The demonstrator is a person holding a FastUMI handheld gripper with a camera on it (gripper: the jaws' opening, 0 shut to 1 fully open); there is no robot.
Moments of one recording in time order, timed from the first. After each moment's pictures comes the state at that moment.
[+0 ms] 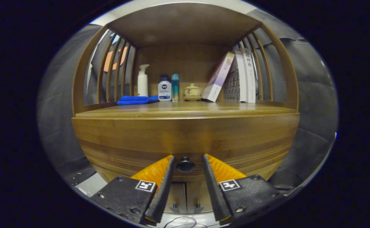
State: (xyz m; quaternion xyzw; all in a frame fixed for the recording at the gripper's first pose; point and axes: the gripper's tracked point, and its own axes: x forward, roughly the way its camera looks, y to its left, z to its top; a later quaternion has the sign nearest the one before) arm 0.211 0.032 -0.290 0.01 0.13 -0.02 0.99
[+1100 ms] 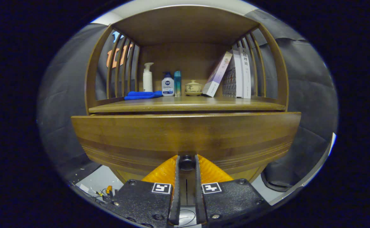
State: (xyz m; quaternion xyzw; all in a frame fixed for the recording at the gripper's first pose) arm 0.146 0.032 -0.291 0.00 0.16 -0.01 0.99
